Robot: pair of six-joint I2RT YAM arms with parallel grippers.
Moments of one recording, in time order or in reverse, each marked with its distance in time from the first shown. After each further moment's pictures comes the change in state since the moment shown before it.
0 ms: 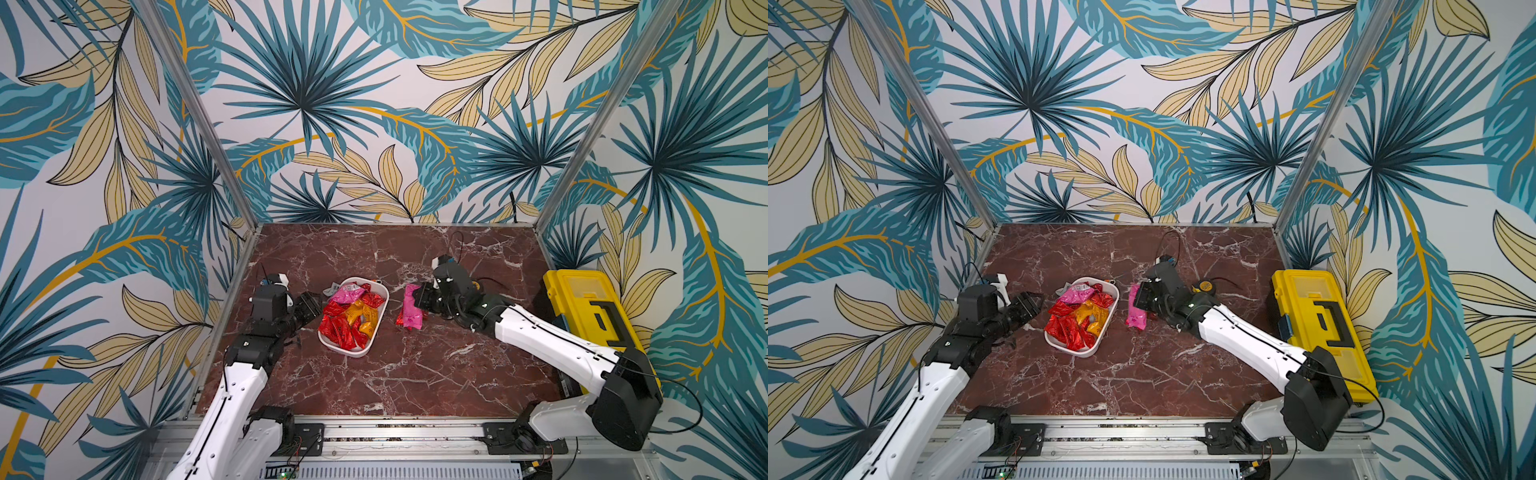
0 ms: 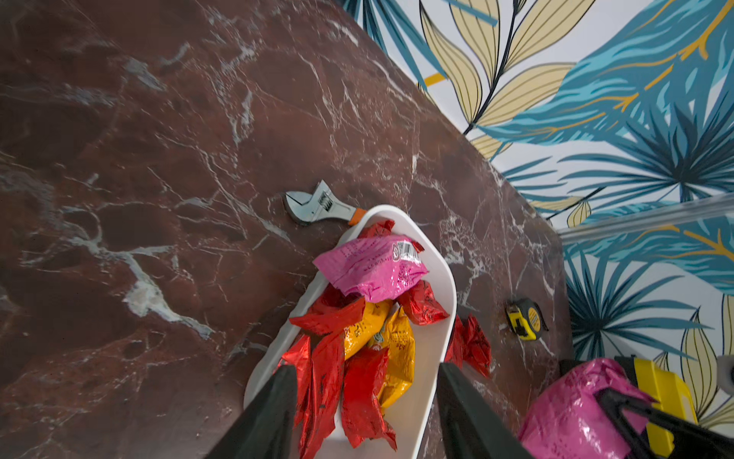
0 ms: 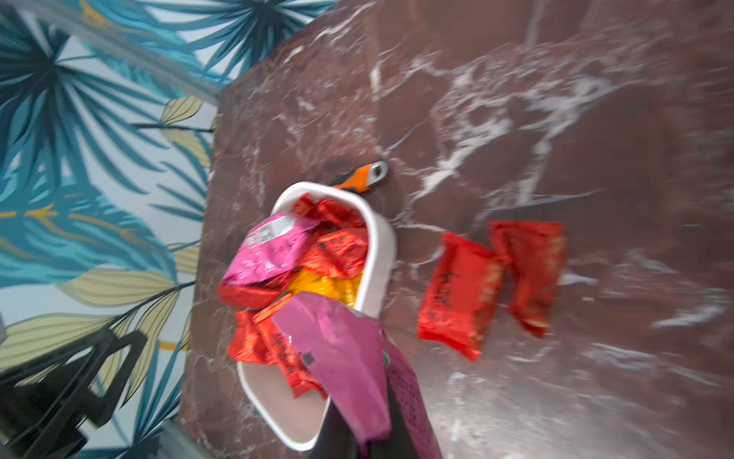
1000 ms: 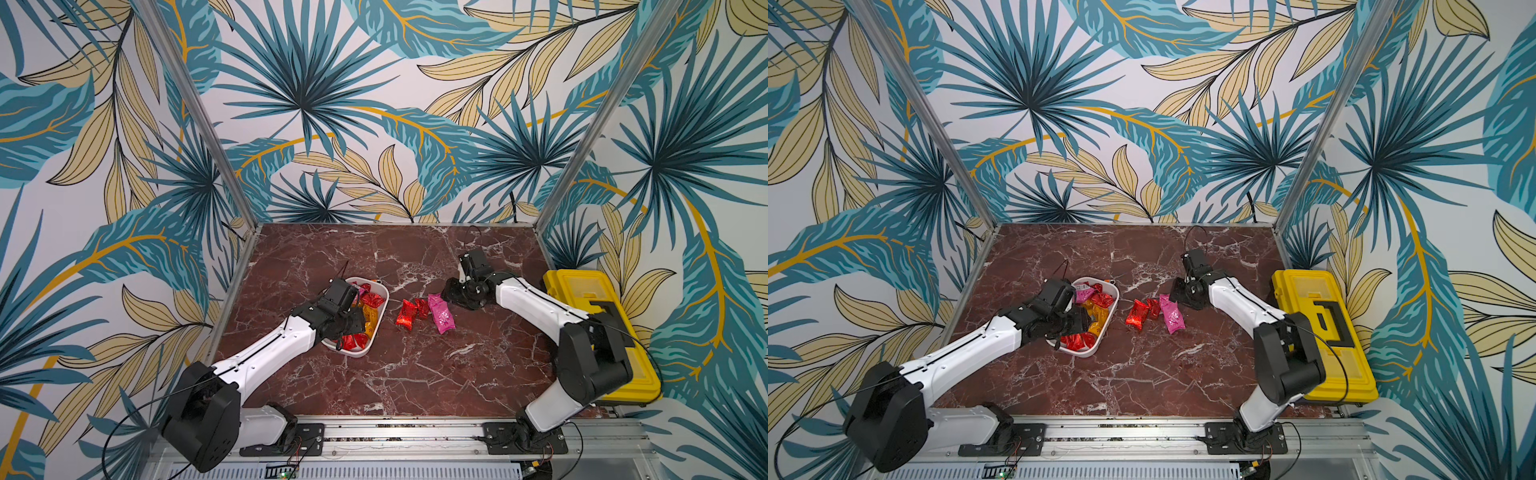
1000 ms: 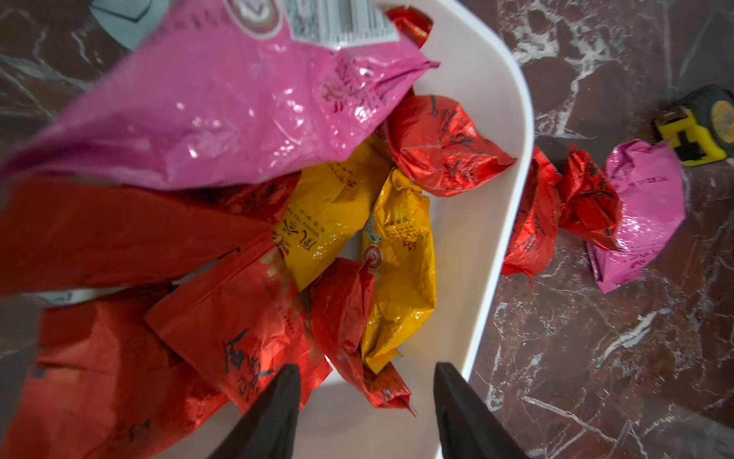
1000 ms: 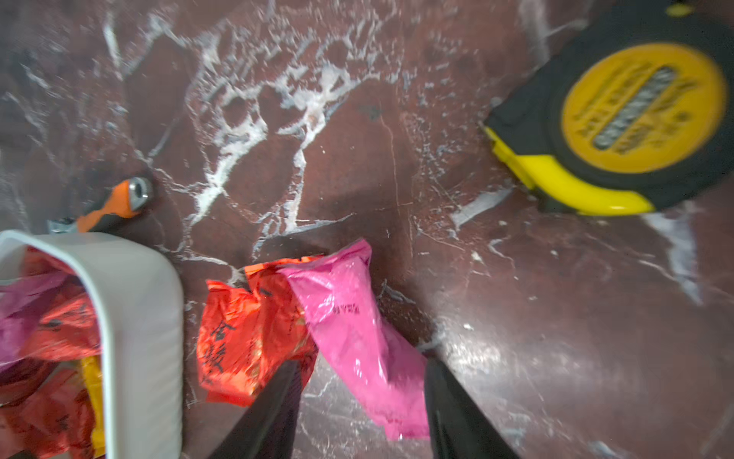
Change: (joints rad) left arm -0.436 0.464 0.151 -0.103 -0.216 0.055; right arm -0.308 0.176 0.052 -0.185 -0.128 -0.254
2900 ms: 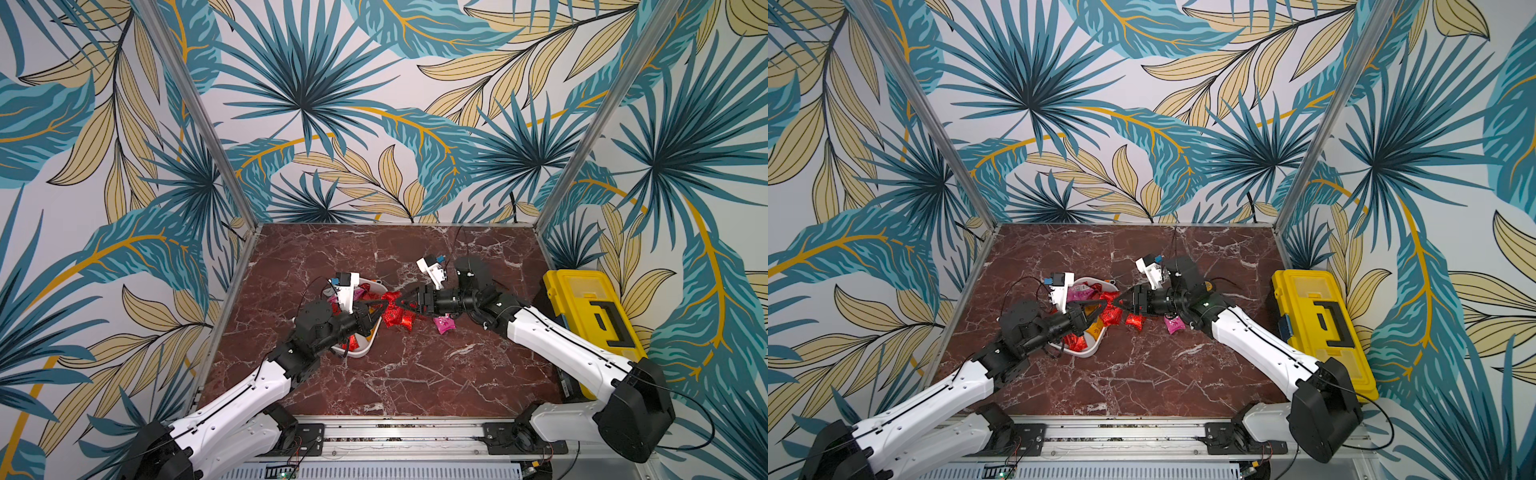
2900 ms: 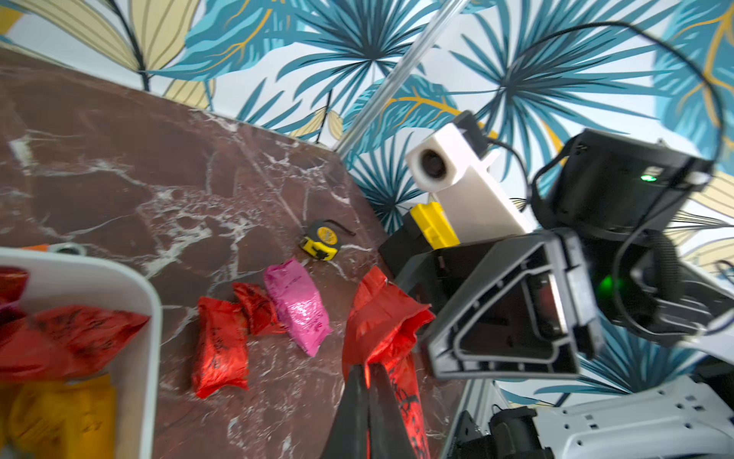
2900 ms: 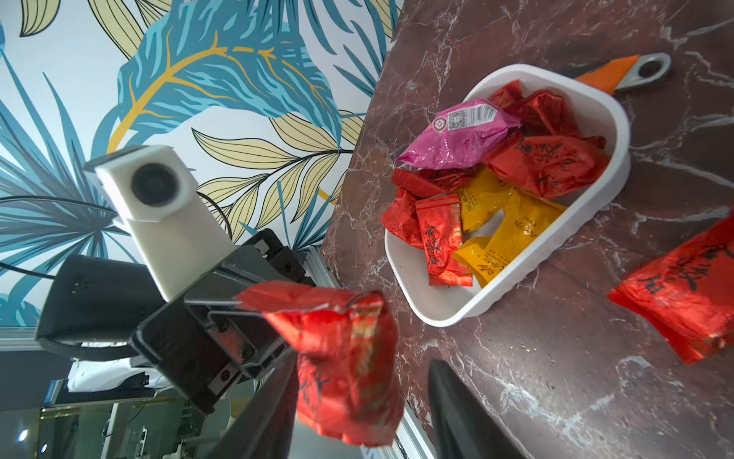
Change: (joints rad) left arm -0.084 -0.385 -0.319 0.891 0.331 -0.052; right arm 0.261 -0.224 -0.102 0.394 -0.578 0.135
